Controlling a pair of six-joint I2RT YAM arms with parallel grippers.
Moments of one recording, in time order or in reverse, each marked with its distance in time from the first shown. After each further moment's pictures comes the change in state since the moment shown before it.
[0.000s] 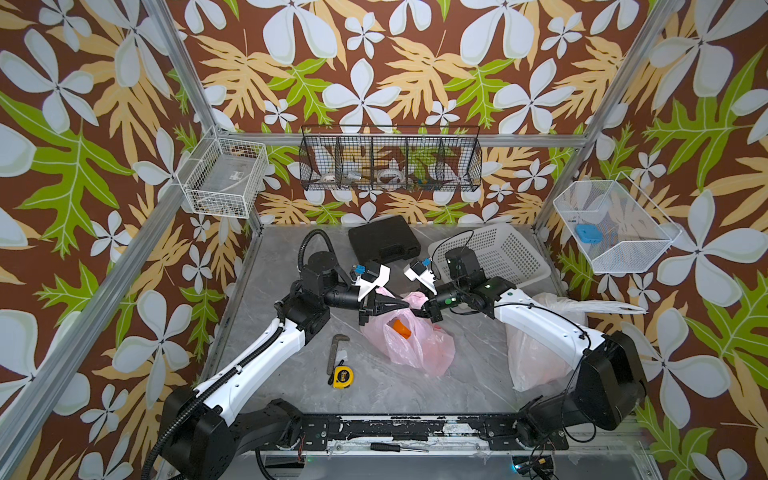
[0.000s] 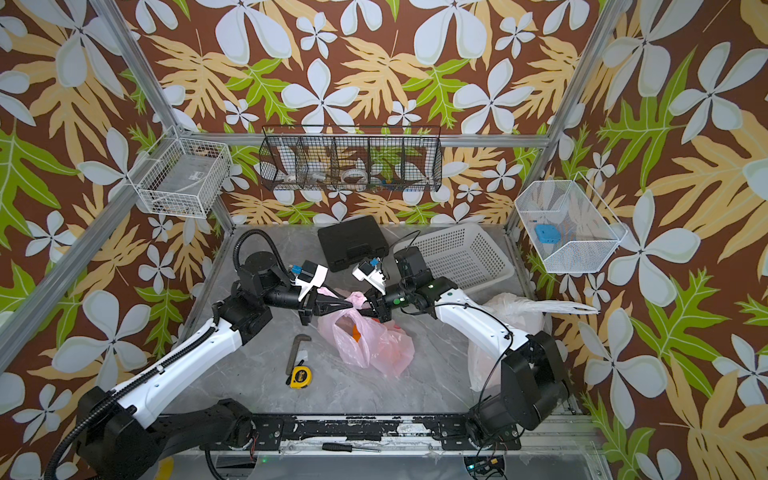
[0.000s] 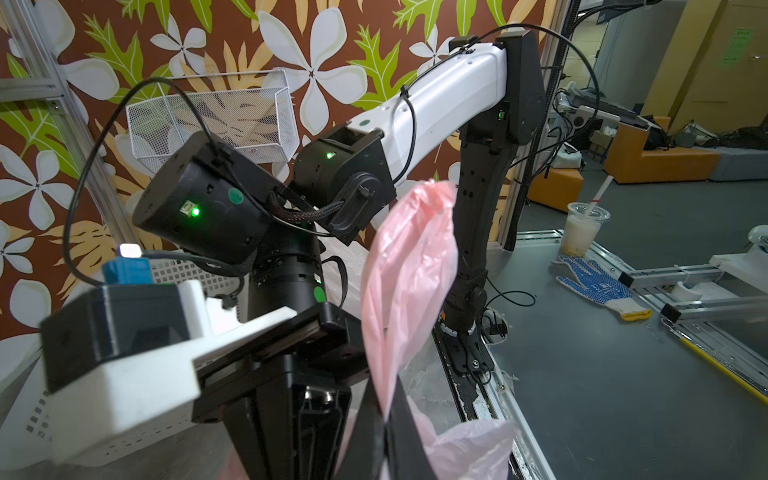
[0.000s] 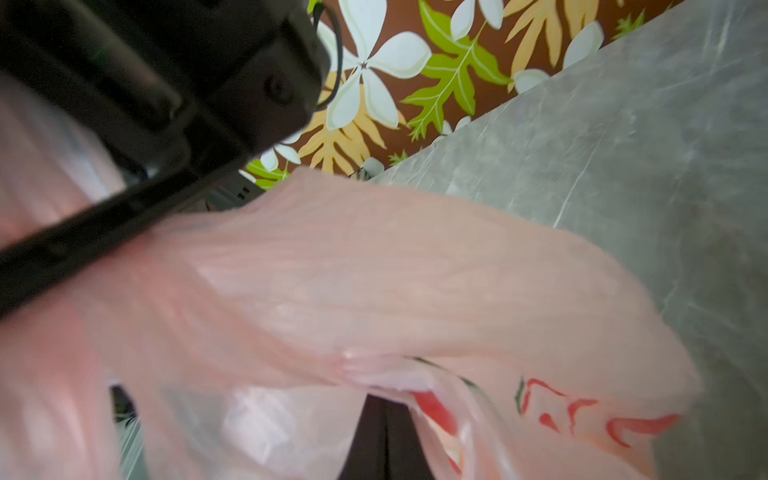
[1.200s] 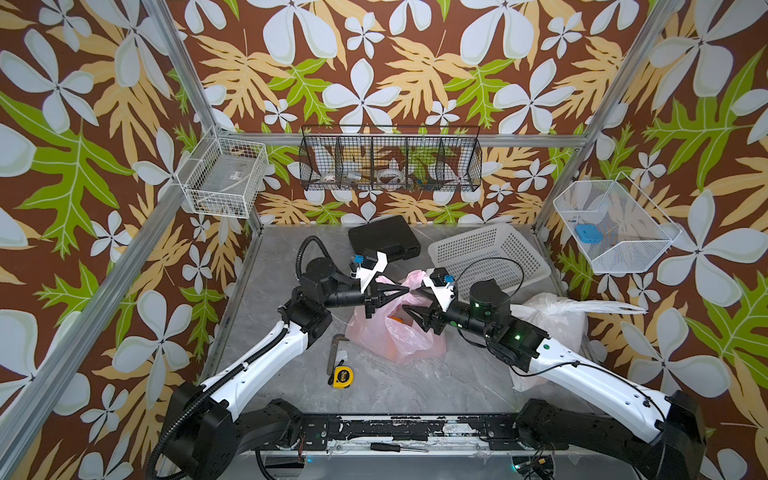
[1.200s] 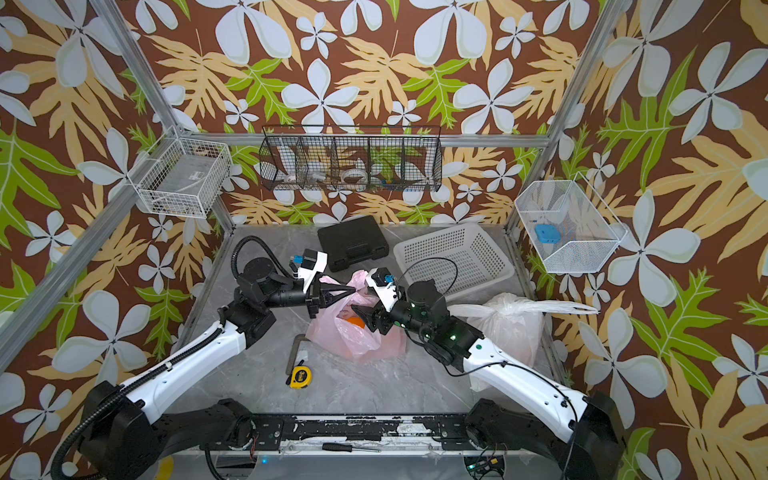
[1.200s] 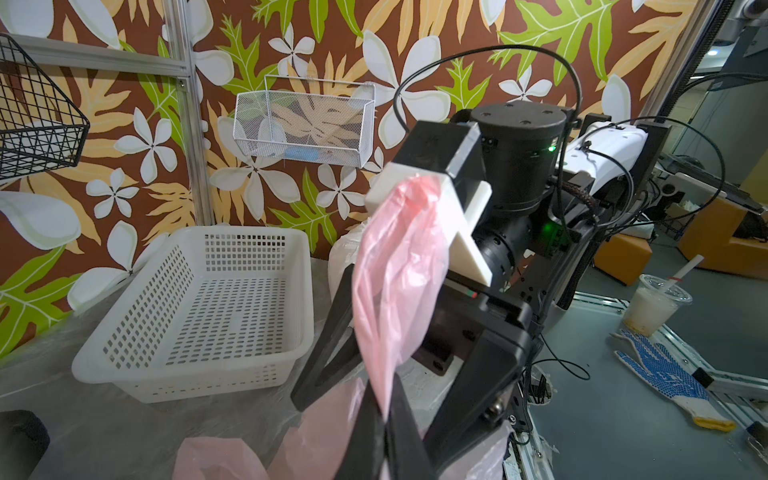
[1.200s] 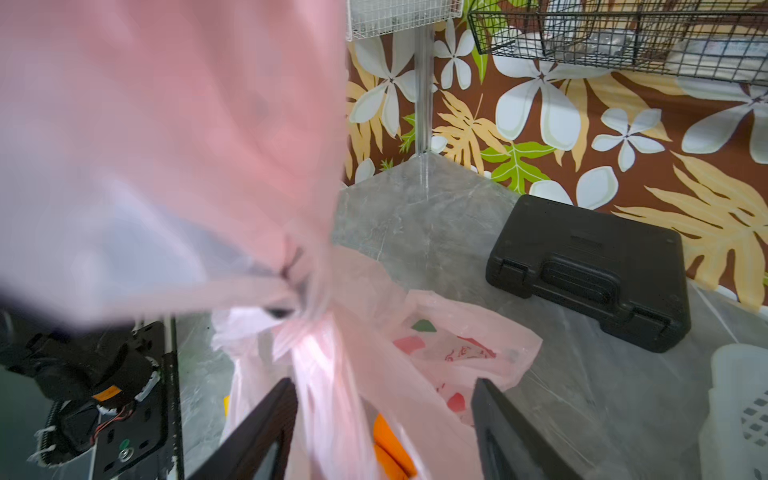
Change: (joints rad) left arm 0.000 0.019 -0.069 0.215 -0.219 -0.252; right arm 0.234 -0.406 -0.301 0.278 0.861 0.079
